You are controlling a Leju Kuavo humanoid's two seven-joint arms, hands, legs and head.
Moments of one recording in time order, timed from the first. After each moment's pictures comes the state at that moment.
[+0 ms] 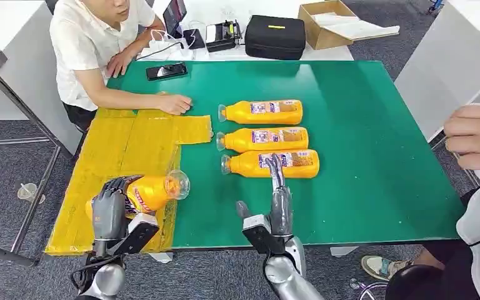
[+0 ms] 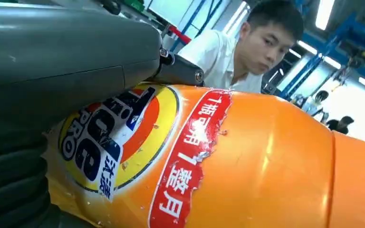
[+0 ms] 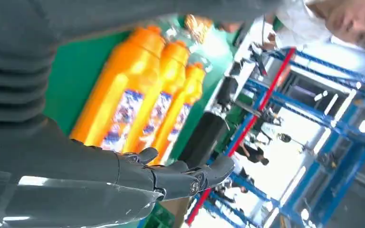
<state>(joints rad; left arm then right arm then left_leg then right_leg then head) -0.12 -0.05 -0.26 -1.23 -0.71 0.57 -0.38 -0.12 0.14 0.48 -1.11 0.42 -0.60 -0.70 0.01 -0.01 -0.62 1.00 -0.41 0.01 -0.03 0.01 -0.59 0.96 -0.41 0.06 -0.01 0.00</state>
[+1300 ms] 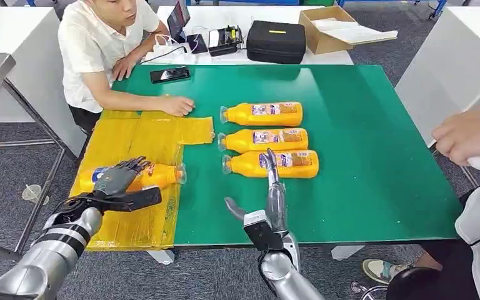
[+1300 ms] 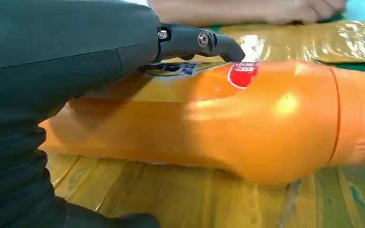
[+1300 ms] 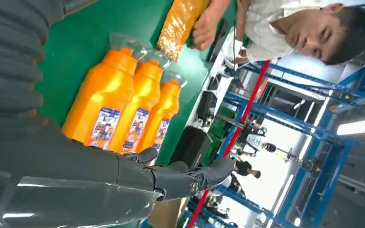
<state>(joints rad) -0.65 0.09 -0.30 -0.49 -1.13 -0.01 -0.29 -0.15 0.14 0.56 -1.14 0.31 -0.53 -0.70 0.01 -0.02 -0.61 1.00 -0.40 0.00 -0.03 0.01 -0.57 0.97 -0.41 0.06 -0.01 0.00</state>
